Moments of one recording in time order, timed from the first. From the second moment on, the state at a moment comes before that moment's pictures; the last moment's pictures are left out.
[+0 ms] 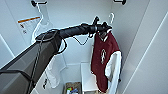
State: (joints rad) left arm -0.27 3.15 -2.30 -1.42 0.38 0.34; right arm -1.52 3.10 -2.73 -0.46 0.03 0.49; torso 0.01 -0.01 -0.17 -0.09
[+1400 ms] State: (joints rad) left arm -0.19 3.04 -2.20 -1.45 0.31 0.37; right arm -1.51 3.10 -2.73 -0.46 0.03 0.49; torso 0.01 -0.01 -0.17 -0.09
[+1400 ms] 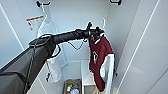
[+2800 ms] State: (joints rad) left arm -0.18 2.87 -1.76 -1.70 0.21 0.49; right arm -1.51 3.10 -2.73 -0.46 0.03 0.49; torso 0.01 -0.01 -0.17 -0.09
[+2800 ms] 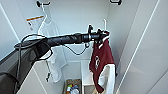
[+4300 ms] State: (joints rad) left arm -0.12 2.78 -1.34 -1.66 -0.21 0.57; right arm -1.51 3.10 -2.73 -0.46 0.03 0.49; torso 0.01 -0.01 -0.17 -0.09
